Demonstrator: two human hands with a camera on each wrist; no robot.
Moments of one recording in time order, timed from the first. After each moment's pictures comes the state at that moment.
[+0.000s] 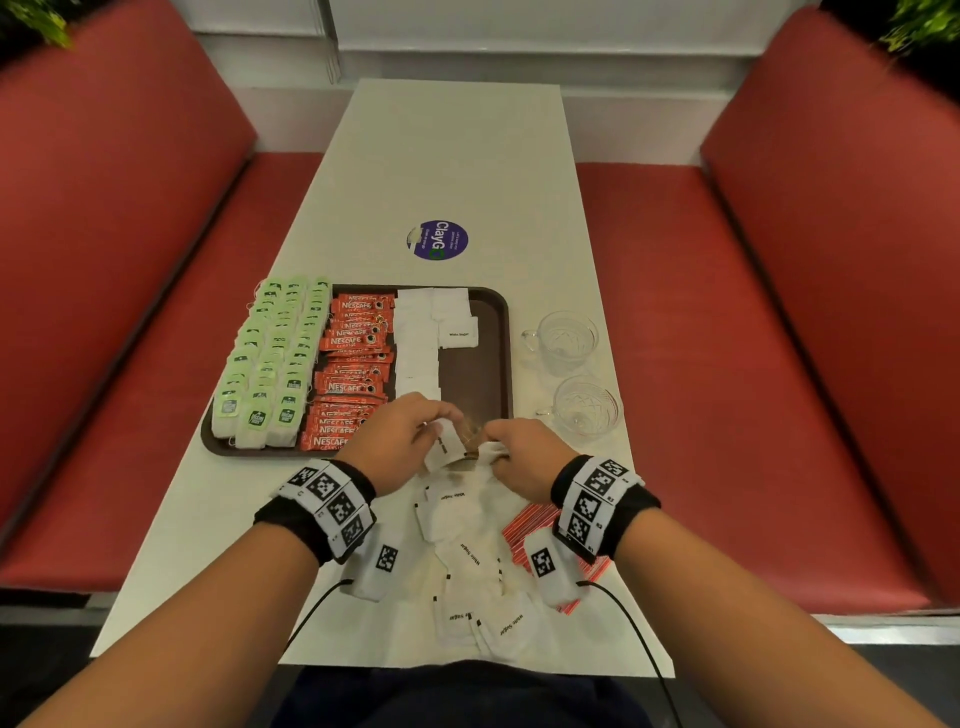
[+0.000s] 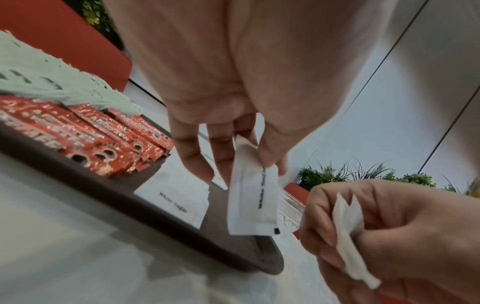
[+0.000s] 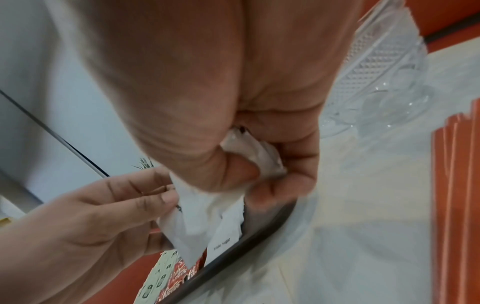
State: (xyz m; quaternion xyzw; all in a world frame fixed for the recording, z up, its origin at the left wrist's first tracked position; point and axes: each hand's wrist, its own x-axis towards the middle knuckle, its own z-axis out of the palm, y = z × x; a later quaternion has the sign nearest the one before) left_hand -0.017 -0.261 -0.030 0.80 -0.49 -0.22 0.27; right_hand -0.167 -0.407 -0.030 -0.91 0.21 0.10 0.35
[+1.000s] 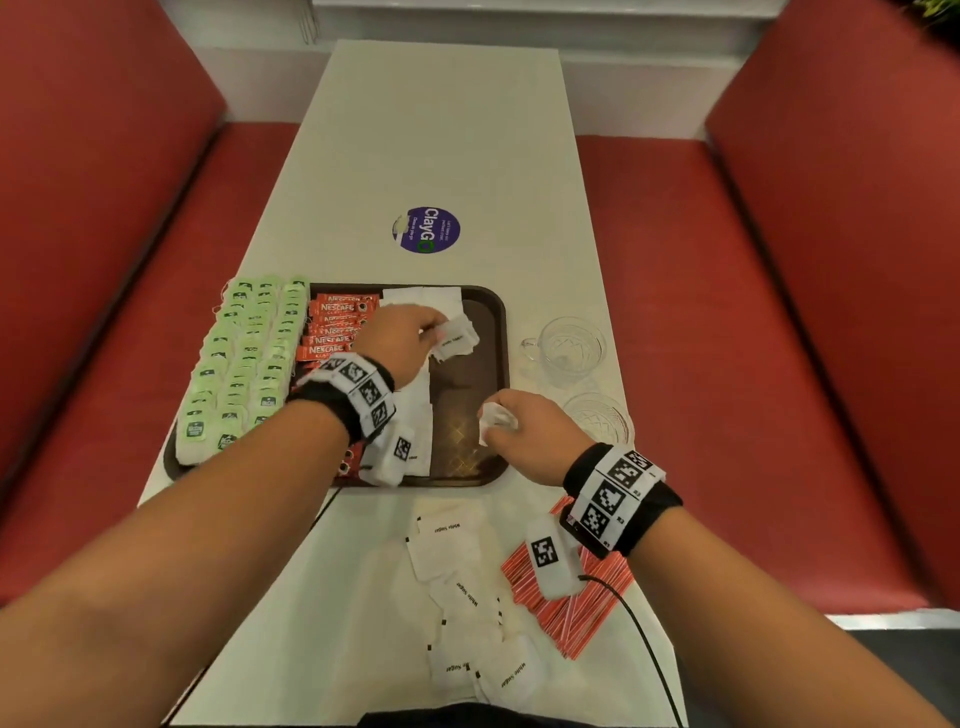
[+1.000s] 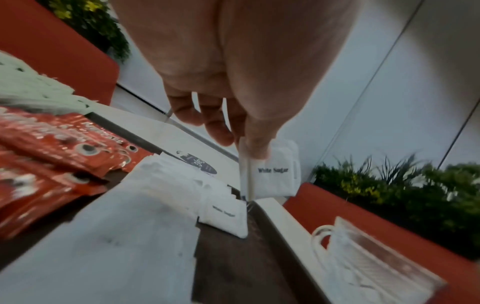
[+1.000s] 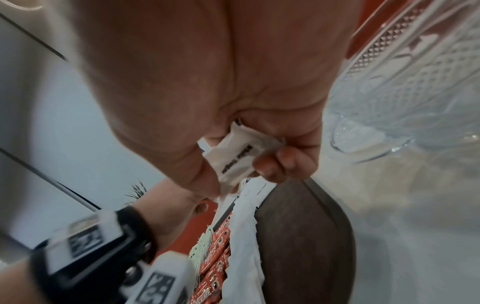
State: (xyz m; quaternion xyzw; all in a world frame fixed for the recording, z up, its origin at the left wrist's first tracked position) left_hand 0.080 -0.378 -0.030 0.86 -0.45 -0.13 0.20; right_hand -0.137 -0.446 -0.024 -0.86 0.27 0.03 0.44
